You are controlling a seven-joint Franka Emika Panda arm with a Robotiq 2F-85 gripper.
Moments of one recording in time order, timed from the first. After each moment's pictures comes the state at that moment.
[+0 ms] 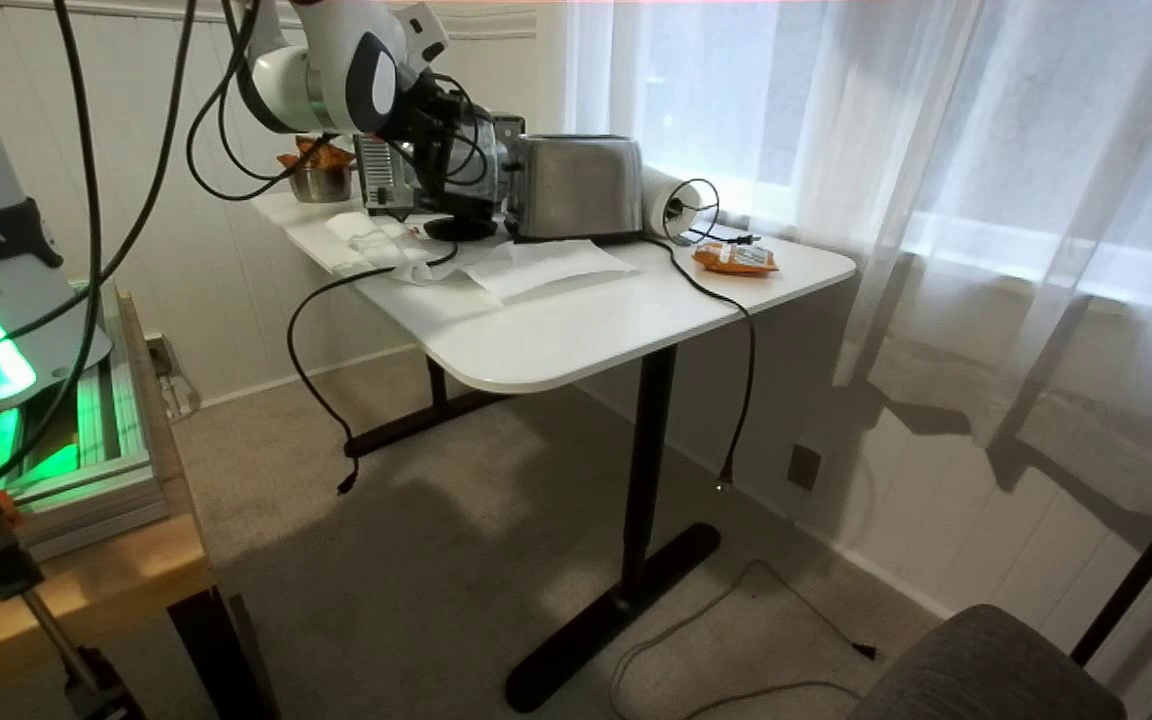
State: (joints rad) arm 0.06 0.46 0.20 -2.46 -0.44 4.00 0.11
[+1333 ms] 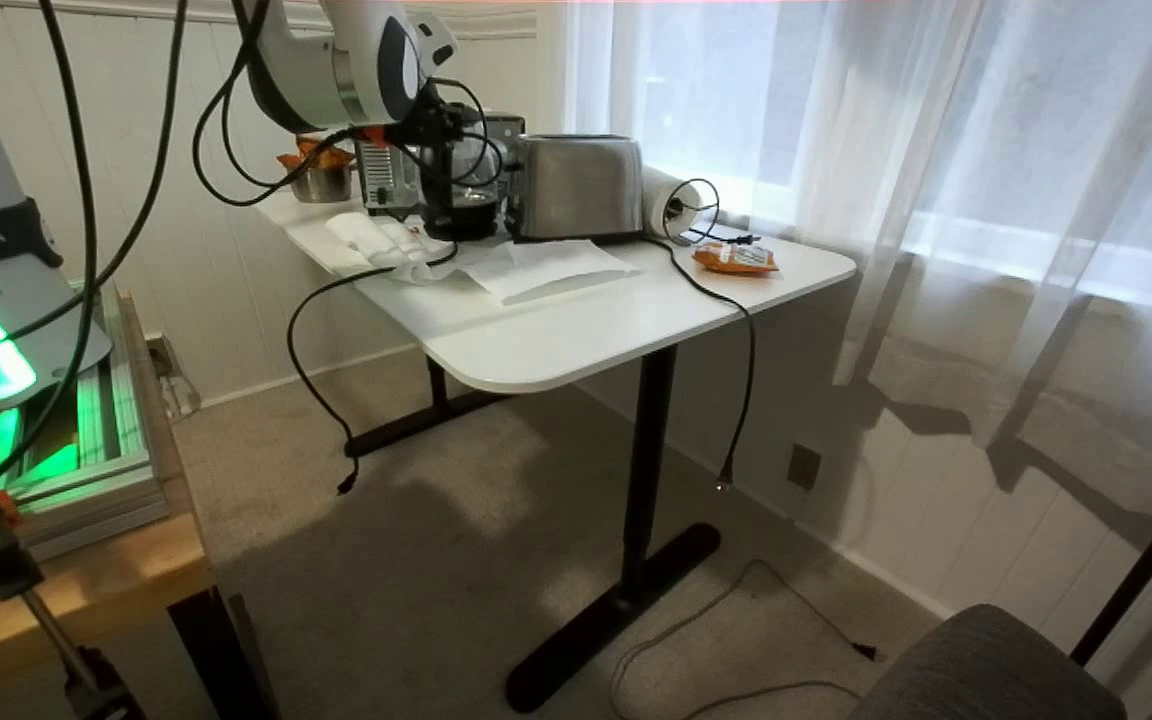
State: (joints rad) arm -0.06 0.42 0.20 -2.46 -0.77 3.83 0.17
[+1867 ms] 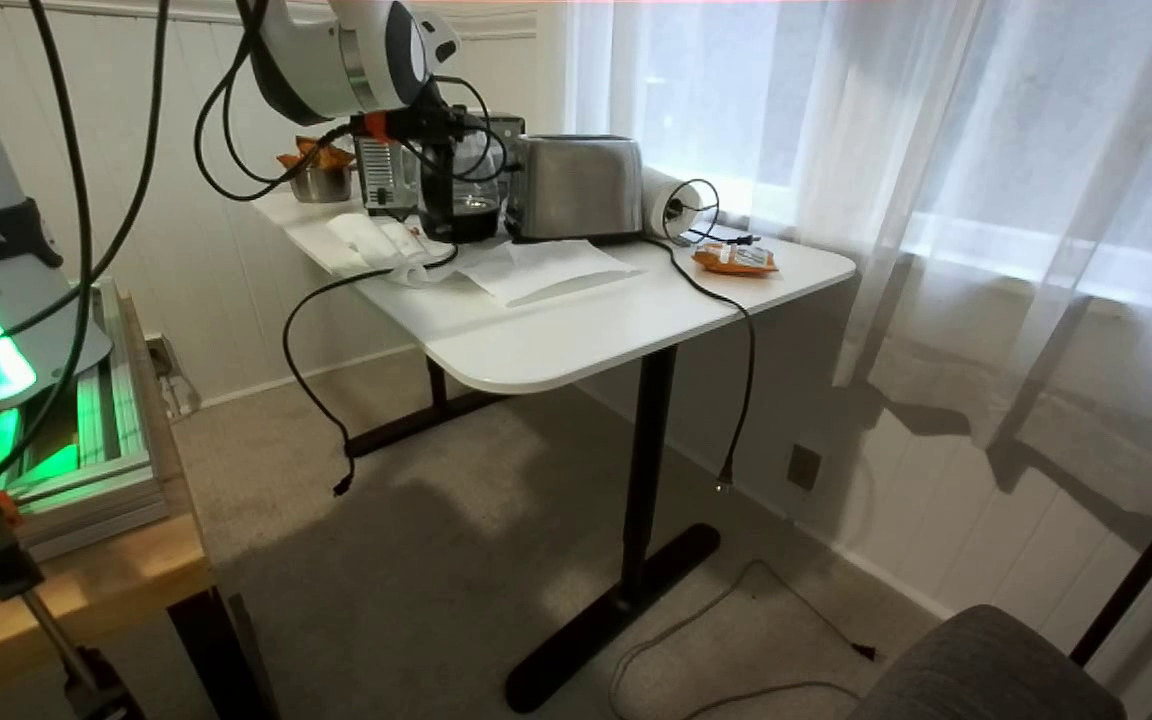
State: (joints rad) arm -0.09 0.38 0.21 -2.46 -0.86 3.71 0.23
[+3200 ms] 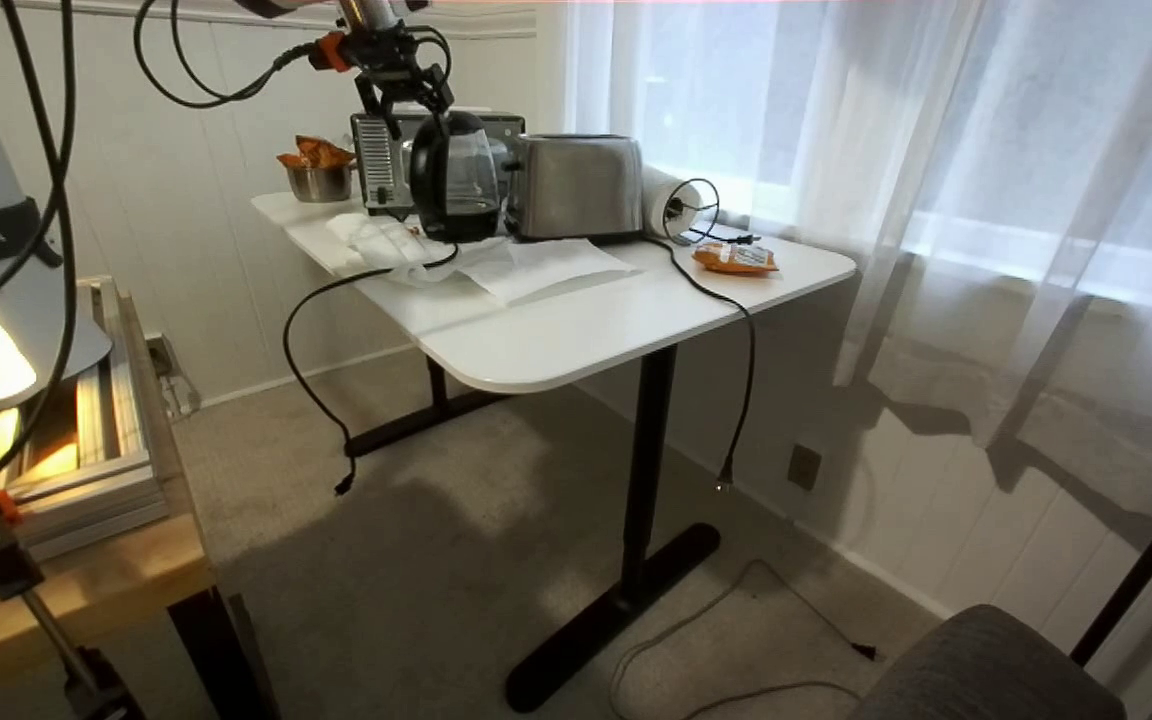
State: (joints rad) arm -0.38 0.15 0.78 -2.38 -0.58 2.86 0.30
